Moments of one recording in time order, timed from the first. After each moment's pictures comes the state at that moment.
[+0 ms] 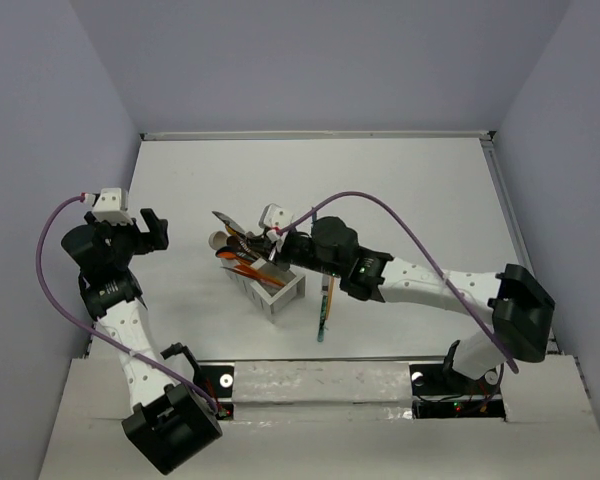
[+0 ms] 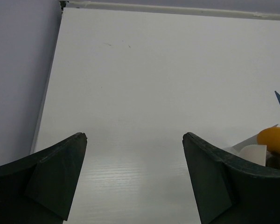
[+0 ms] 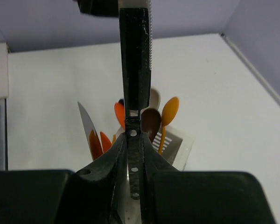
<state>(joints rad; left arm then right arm) 0.58 0.81 0.67 -0.14 0.62 0.07 1.09 1.50 1.11 0.38 -0.08 -0.20</state>
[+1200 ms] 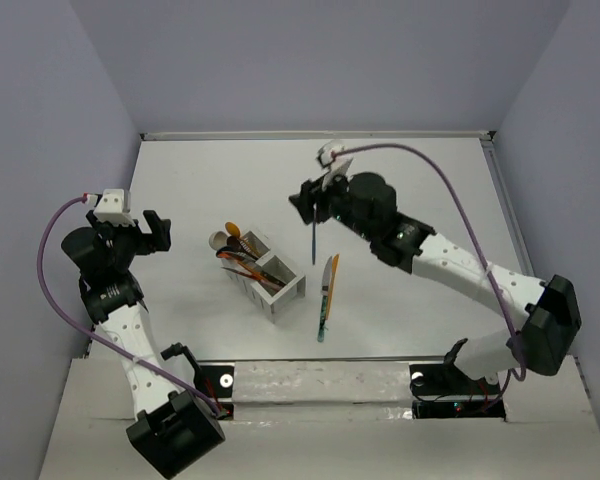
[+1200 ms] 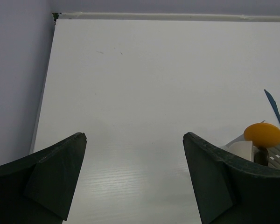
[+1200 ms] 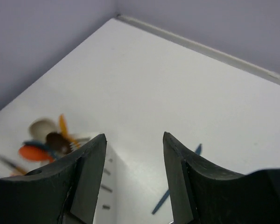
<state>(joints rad) 0.58 0.78 0.67 -0.14 0.66 0.08 0.92 1.40 1.17 0.12 0.13 0.08</state>
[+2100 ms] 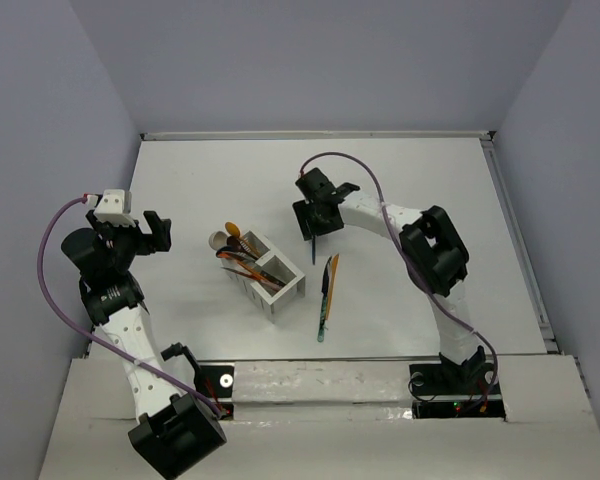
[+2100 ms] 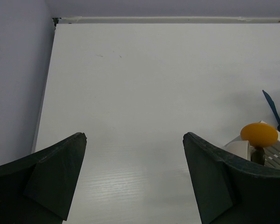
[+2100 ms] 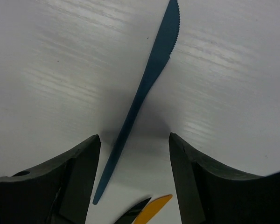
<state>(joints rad) 0.58 0.76 0.67 -0.14 0.67 0.08 0.68 2.14 1.68 -0.58 0.16 0.29</state>
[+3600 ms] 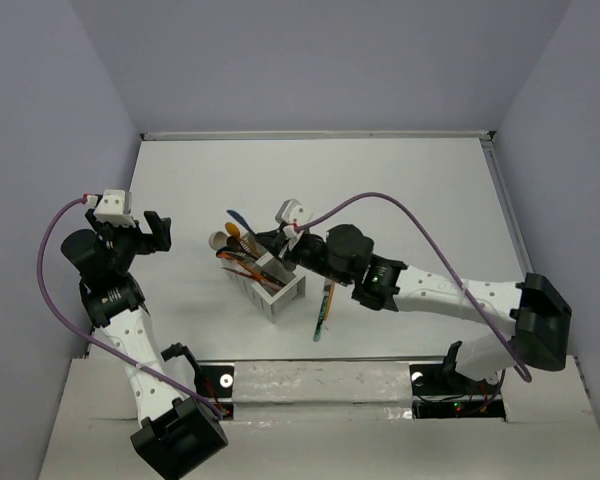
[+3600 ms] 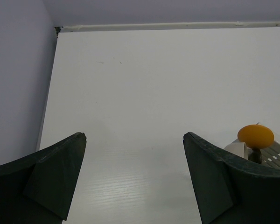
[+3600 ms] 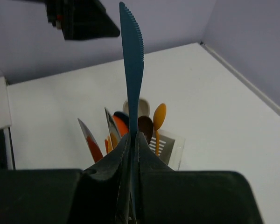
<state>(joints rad) 0.58 0.74 0.67 -0.13 0.68 0.08 1.12 1.39 1.05 0.41 0.10 -0.12</state>
